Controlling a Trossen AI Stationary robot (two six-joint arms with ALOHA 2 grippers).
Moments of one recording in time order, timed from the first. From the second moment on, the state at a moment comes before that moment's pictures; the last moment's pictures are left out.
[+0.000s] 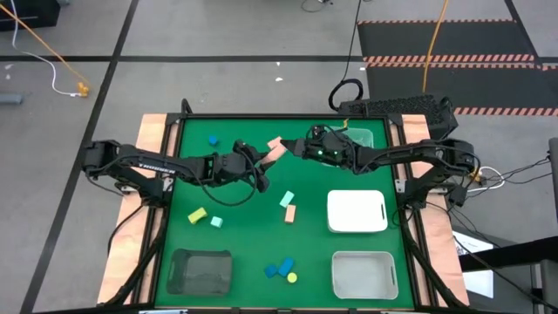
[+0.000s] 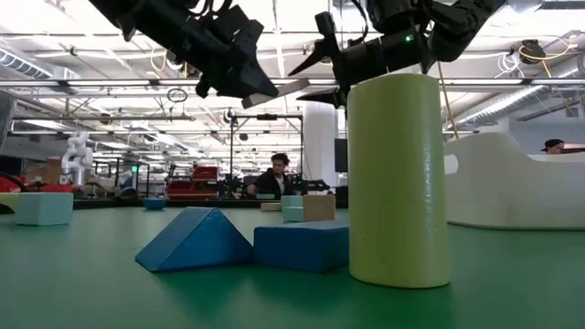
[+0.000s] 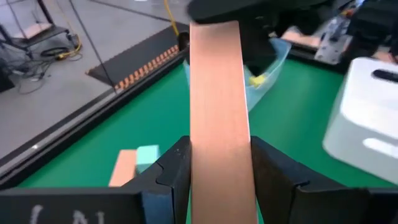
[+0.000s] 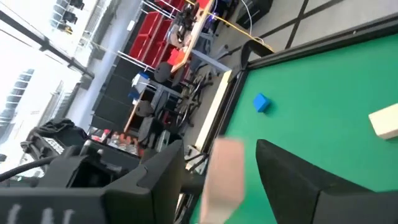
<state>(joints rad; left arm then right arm) 0.02 1.42 0.82 0.18 -0.47 -0.22 -0.22 1.54 0.81 0.58 0.18 1.11</state>
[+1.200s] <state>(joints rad) 0.05 1.41 0.82 0.18 -0.65 -0.27 -0.29 1.19 0.81 0.04 0.04 0.85</state>
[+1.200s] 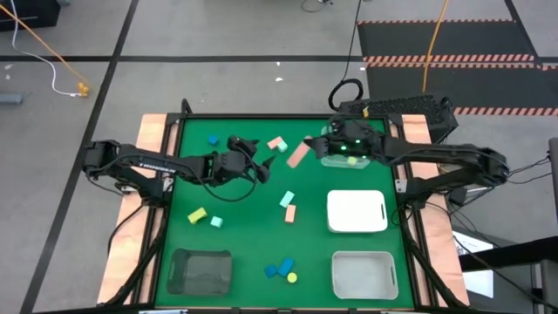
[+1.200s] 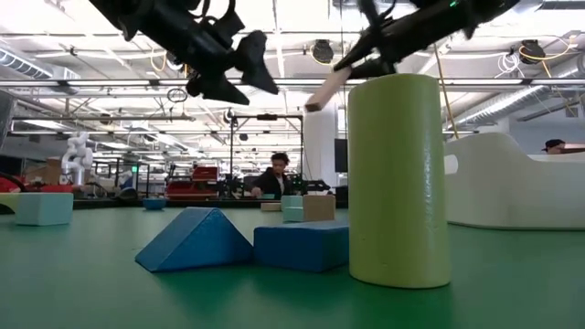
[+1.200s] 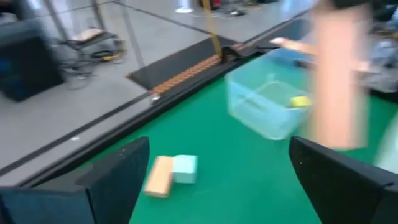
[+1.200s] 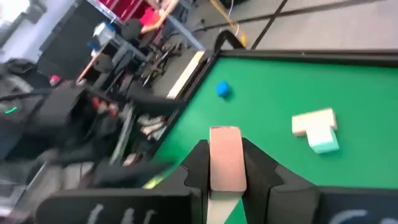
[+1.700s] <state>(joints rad) 0.26 1.41 0.82 -0.13 -0.67 -0.42 -0.19 1.00 0.81 -0.53 -0.03 0.91</state>
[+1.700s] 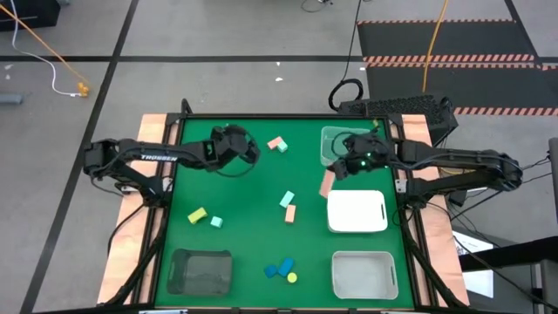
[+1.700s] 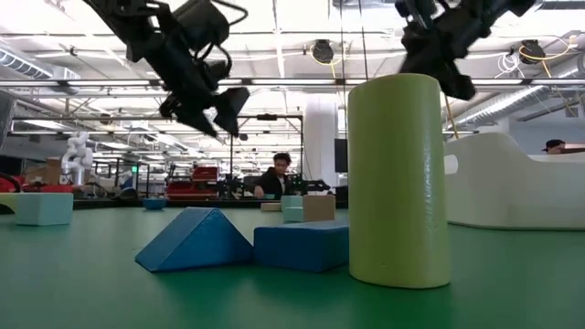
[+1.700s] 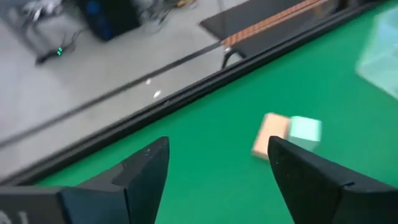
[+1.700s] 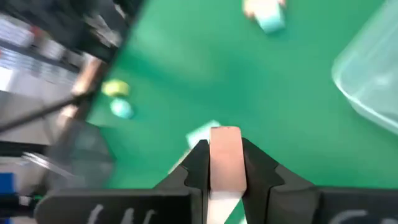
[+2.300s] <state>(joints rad) 0.49 1.41 0.82 -0.32 -0.49 -0.61 -0.15 1.00 0.81 -0.98 -0.24 0.88</state>
